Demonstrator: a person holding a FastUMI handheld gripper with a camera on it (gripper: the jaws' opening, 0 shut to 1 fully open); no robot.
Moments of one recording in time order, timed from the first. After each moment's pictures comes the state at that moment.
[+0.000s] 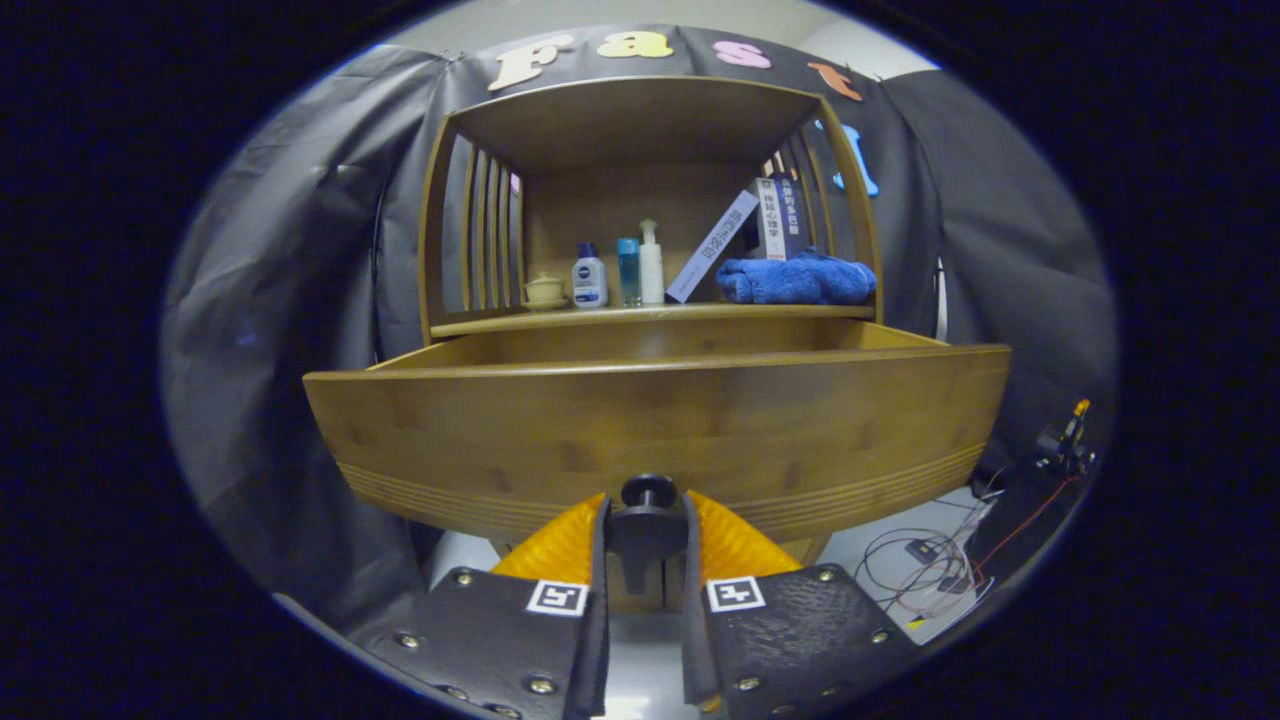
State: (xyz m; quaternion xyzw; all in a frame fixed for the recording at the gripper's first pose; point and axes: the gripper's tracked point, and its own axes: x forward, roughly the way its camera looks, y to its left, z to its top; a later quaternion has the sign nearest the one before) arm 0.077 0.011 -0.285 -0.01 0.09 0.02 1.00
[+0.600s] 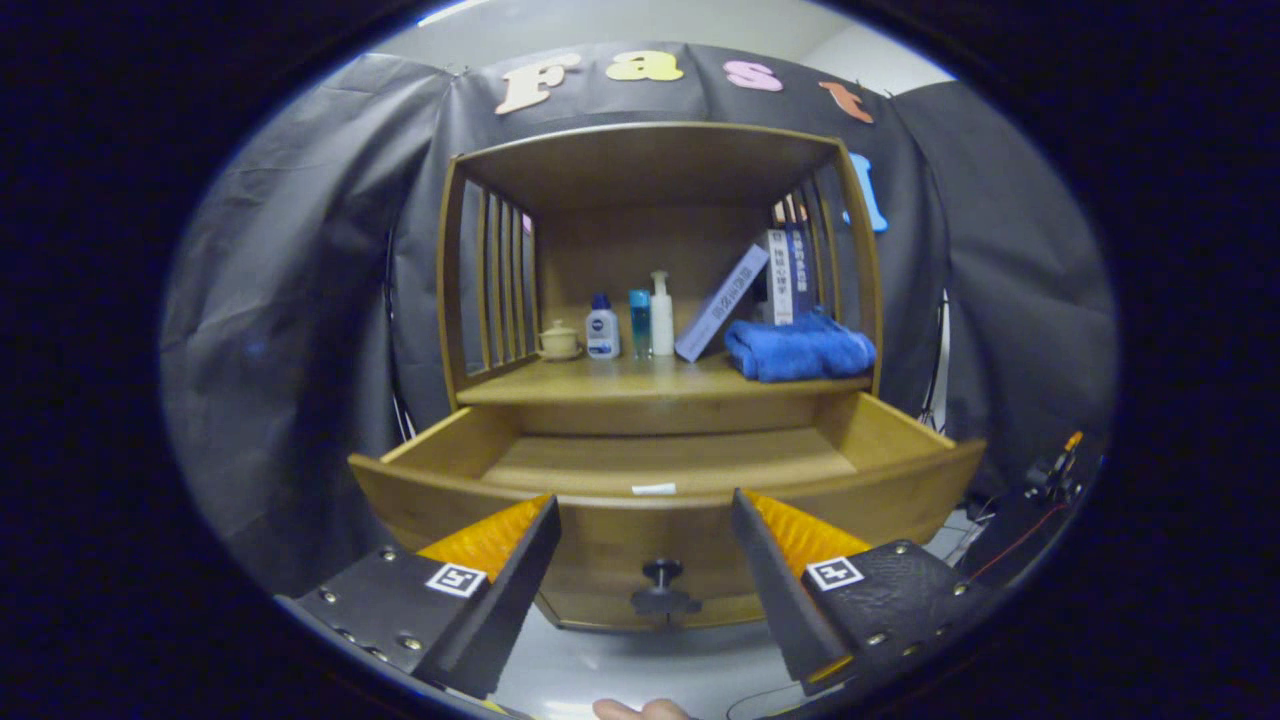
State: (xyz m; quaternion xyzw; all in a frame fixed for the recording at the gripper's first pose) arm 0.076 0.035 -0.178 -0.04 0.08 0.04 1.00
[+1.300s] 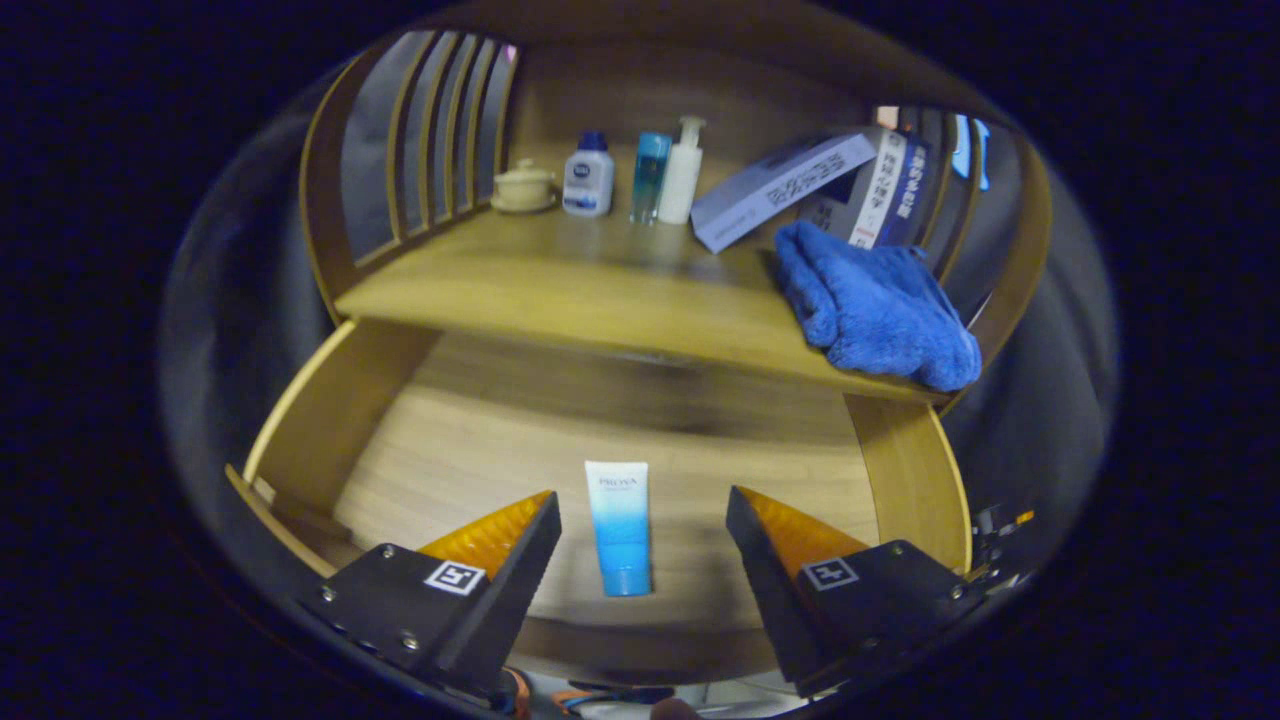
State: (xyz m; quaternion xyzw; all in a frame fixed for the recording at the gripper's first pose) arm 0.208 0.013 -0.244 -0.17 0.38 -0.01 0.91
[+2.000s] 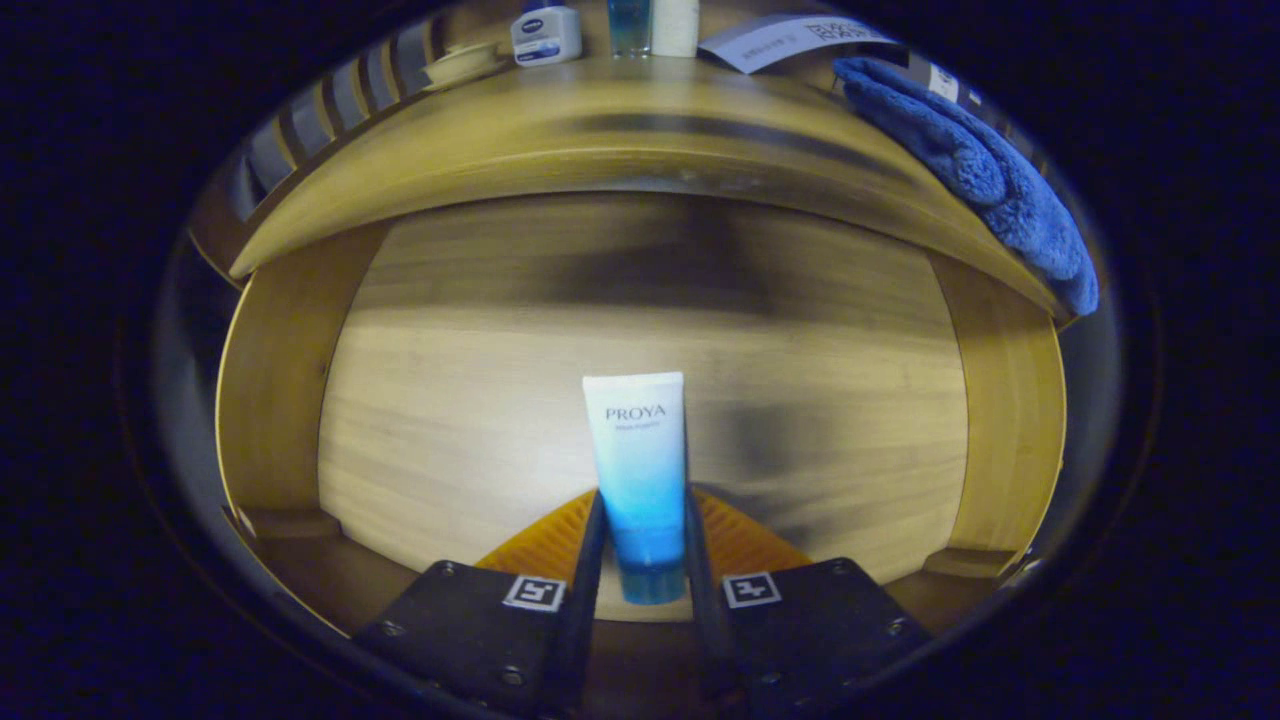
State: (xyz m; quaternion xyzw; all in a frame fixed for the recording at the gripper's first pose) arm 0.207 0.011 -0.311 -0.09 0.55 -0.01 0.83
